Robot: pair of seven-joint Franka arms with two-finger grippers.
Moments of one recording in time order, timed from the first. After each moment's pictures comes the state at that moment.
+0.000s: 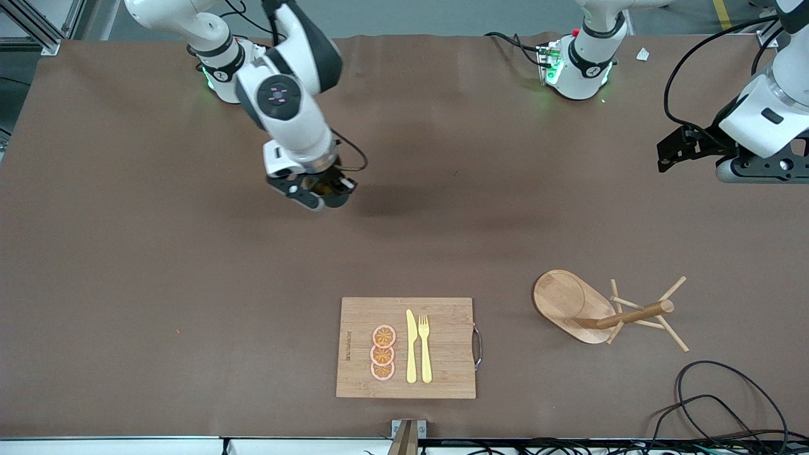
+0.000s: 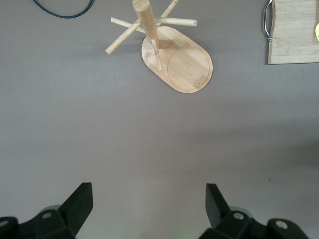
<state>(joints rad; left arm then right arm) 0.04 -0.01 -0.17 -1.61 0.02 1.58 -0.08 0.70 0.26 0.00 -1.89 0.10 2.16 1.25</state>
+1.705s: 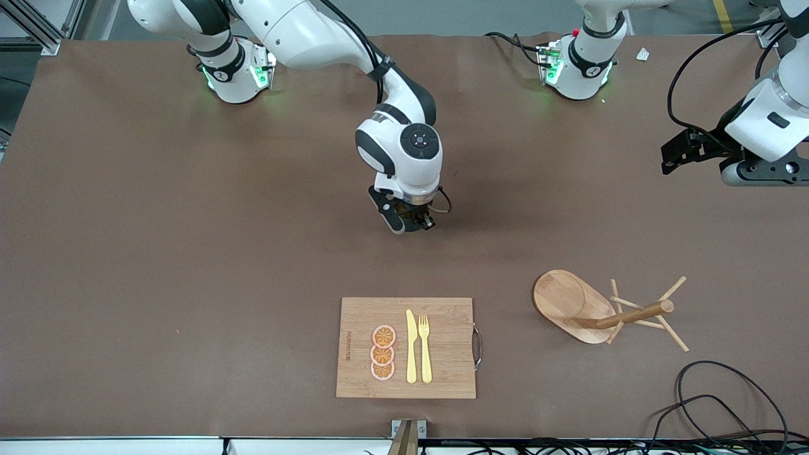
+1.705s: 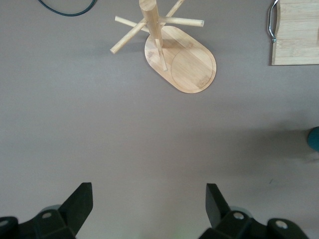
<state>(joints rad) 0.04 -0.01 -0.16 -1.60 0.02 1.58 -0.08 0.86 0.78 -0.02 -1.36 -0.05 2.15 1.87</state>
